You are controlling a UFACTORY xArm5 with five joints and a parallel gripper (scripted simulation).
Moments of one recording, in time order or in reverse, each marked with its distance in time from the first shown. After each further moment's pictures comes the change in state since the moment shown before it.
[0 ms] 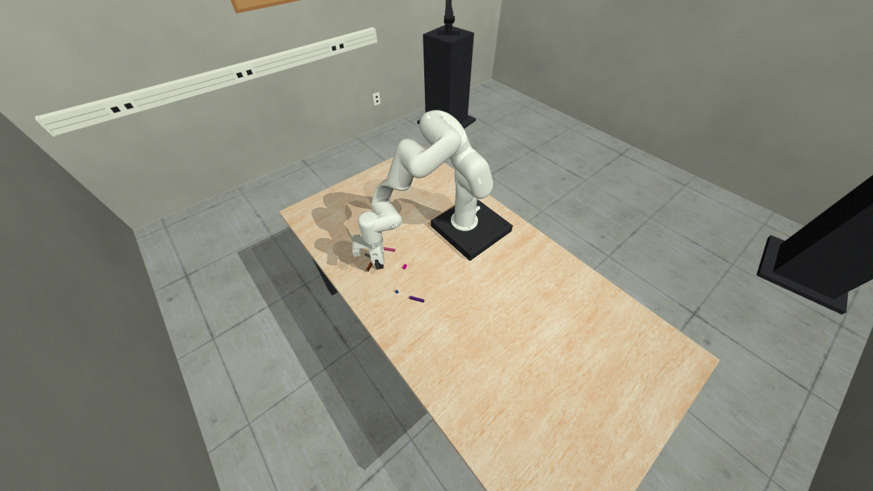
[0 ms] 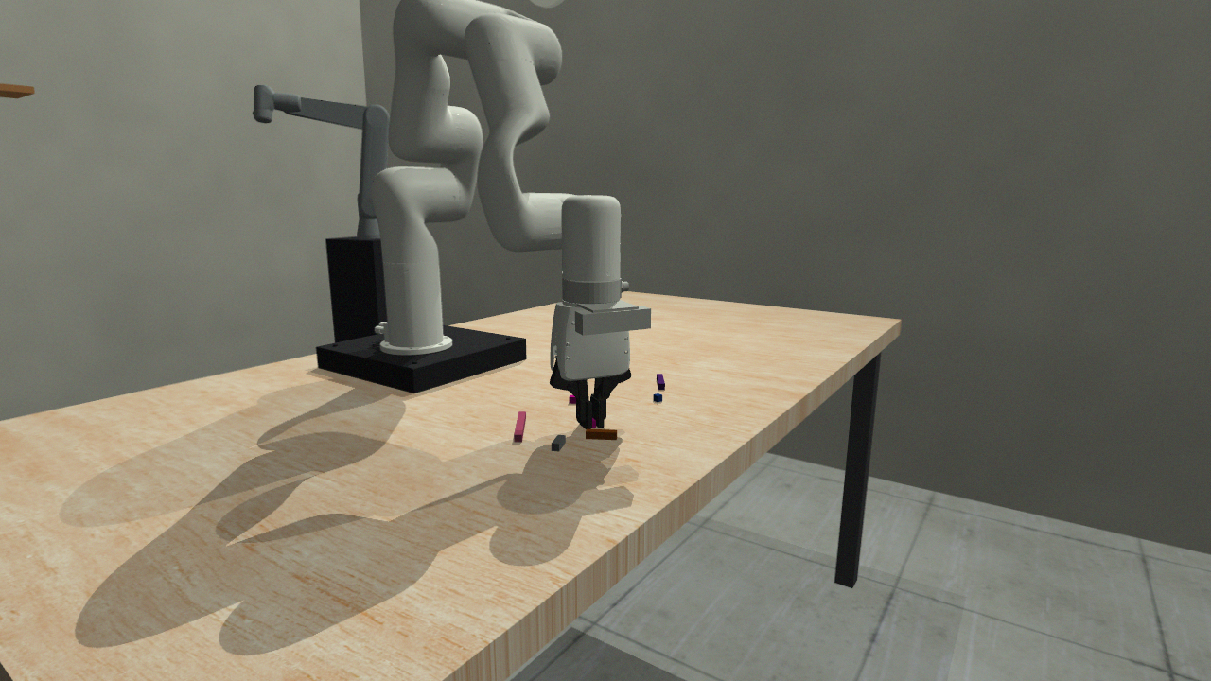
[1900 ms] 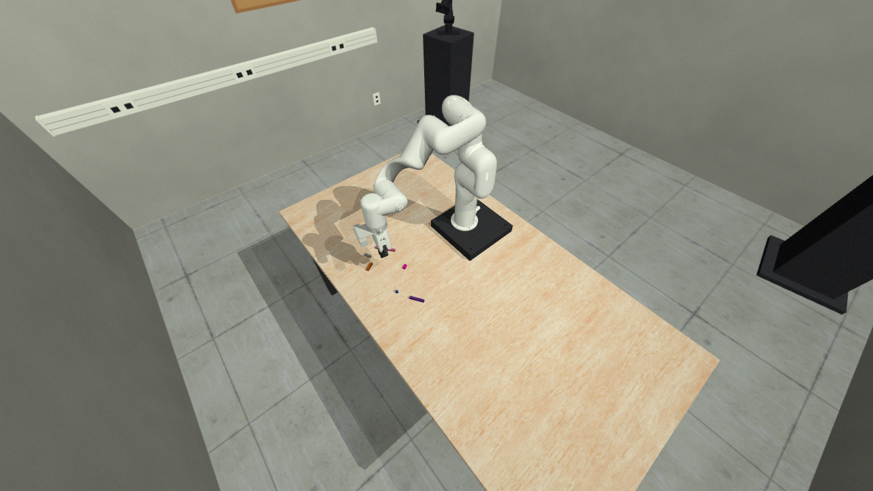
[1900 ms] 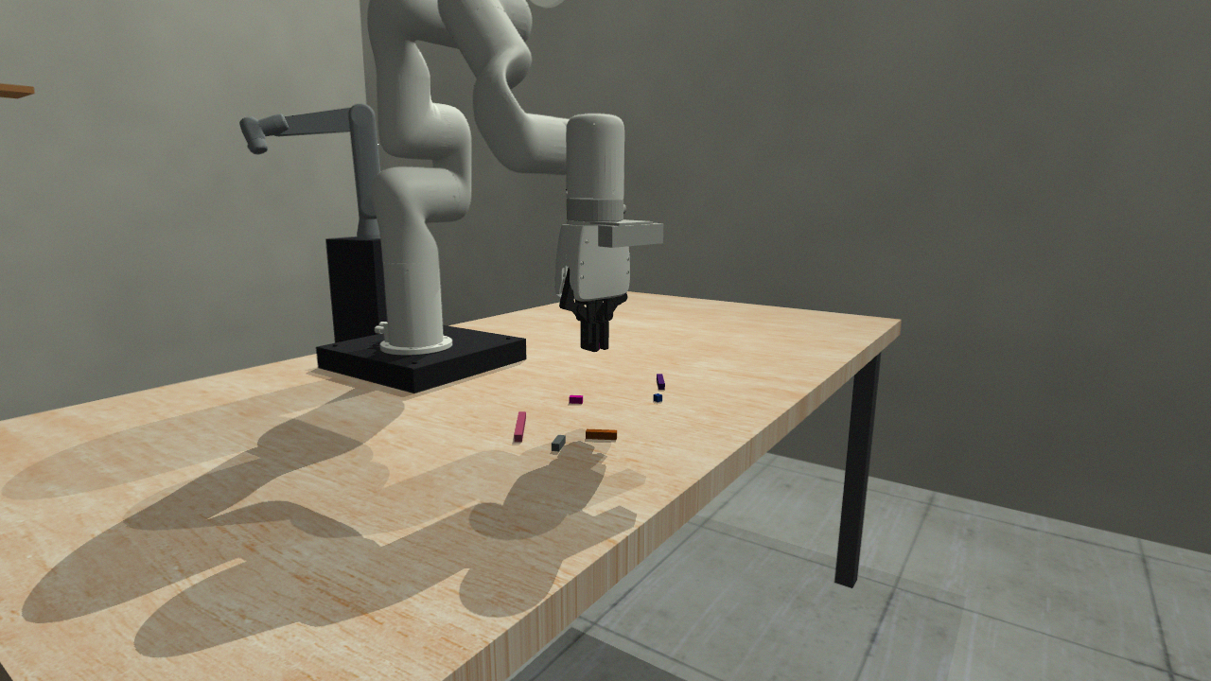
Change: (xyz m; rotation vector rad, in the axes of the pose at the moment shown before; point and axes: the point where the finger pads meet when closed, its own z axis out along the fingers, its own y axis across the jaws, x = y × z) arm -0.029 -0.017 -0.100 -0.002 -0.003 -0.330
